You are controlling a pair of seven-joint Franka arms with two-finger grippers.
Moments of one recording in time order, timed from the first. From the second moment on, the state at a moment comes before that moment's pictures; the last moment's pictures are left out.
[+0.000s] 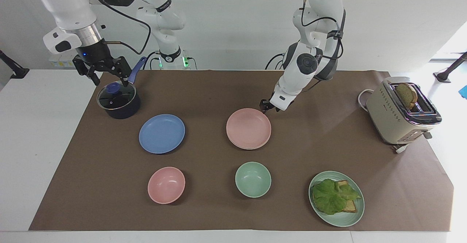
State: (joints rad) left arm -0.36 0.13 -0.14 -2.07 -0.26 2.10 -0.54; right arm -0.14 -0.01 0.09 -1.63 0.00 1.72 0.03
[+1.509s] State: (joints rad) left arm 0.05 -0.07 -0.11 -1.63 -0.03 1.55 0.02; right arm -0.17 0.28 0.09 -2.09 0.00 2.43 -0.19
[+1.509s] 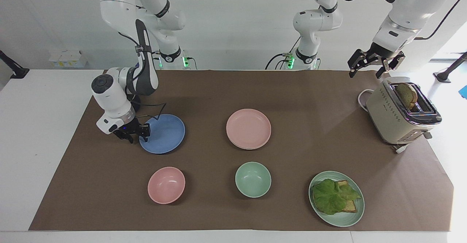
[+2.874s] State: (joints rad) left arm 0.05 -0.07 -0.11 -1.63 -0.03 1.55 0.02; right arm -0.07 0.09 0.11 -2.07 0.18 2.26 -0.19
